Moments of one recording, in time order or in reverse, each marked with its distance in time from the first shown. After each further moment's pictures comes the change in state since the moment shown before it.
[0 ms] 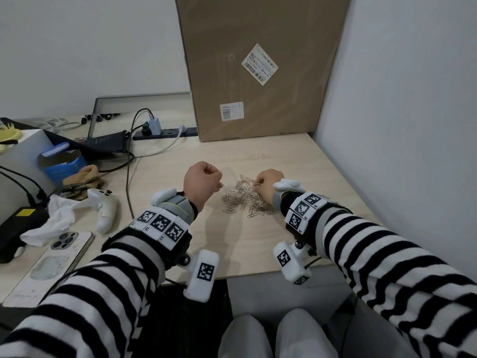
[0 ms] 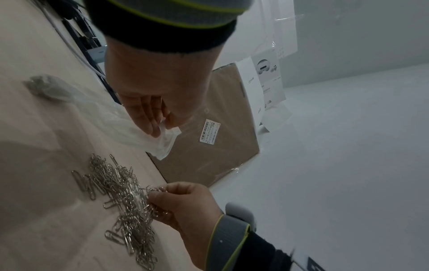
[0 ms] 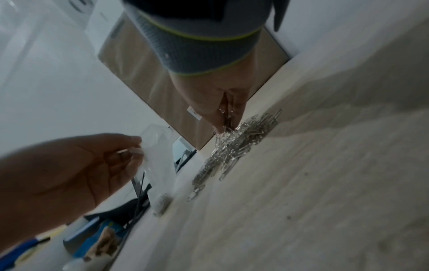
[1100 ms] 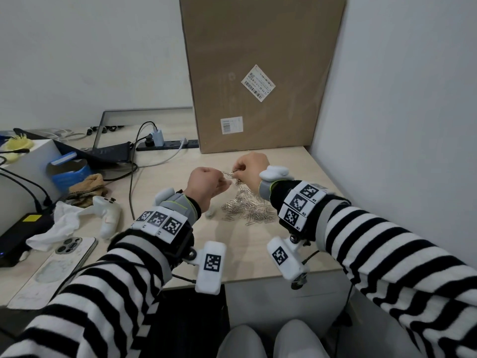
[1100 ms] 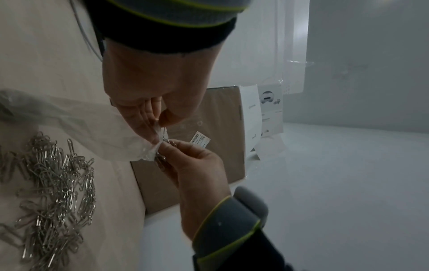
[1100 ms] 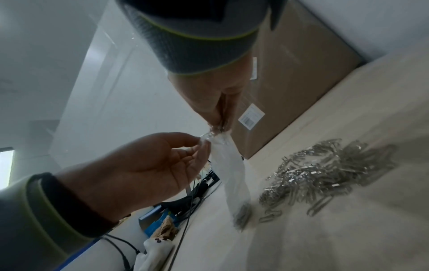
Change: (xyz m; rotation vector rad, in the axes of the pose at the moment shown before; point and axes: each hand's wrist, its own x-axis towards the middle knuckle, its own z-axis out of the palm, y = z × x) left_hand -0.007 0.031 -0.001 -0.427 -0.105 -0.167; right_hand -0.025 -0.055 -0.034 0.085 0.226 -0.315
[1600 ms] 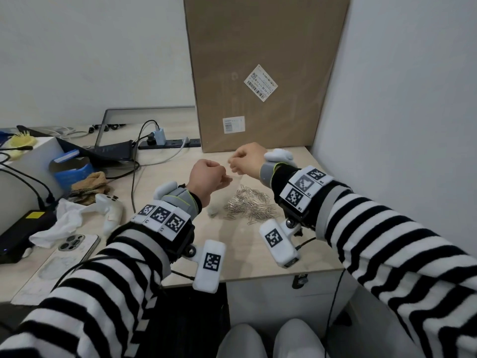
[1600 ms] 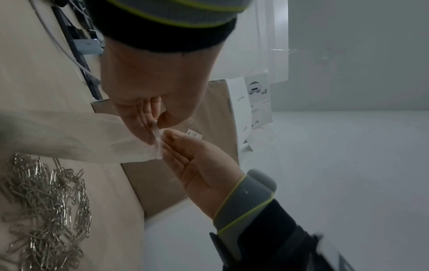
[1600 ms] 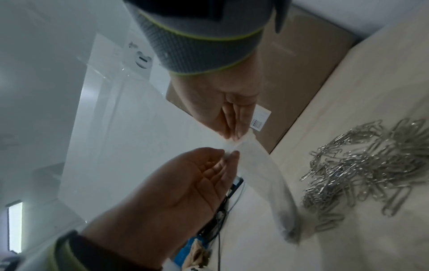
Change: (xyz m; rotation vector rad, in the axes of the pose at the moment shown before) left_hand 0.000 0.009 0.000 0.143 0.013 0.074; right_hand 0.012 -0.016 -0.005 0.305 -0.022 0.138
